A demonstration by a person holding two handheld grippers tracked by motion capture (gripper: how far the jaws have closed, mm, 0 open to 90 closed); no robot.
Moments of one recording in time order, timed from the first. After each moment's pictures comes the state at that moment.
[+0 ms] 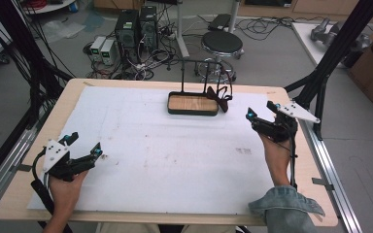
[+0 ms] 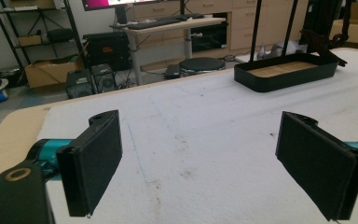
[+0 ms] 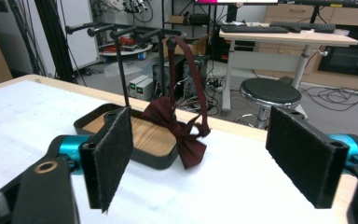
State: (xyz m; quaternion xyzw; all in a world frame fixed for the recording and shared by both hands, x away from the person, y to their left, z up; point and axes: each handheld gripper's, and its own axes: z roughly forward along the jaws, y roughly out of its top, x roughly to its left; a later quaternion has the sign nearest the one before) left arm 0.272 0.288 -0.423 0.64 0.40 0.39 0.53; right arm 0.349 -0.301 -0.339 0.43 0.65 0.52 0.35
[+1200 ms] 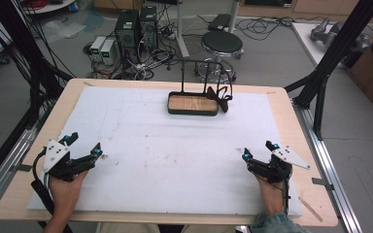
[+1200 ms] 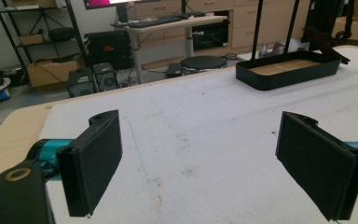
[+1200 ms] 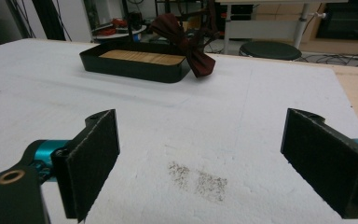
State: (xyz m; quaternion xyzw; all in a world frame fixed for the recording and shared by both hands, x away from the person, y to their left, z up) left arm 0.272 0.288 -0.423 0.64 0.40 0.39 0.52; right arm 0.282 -0.306 -0.436 0.46 0.65 0.51 0.33
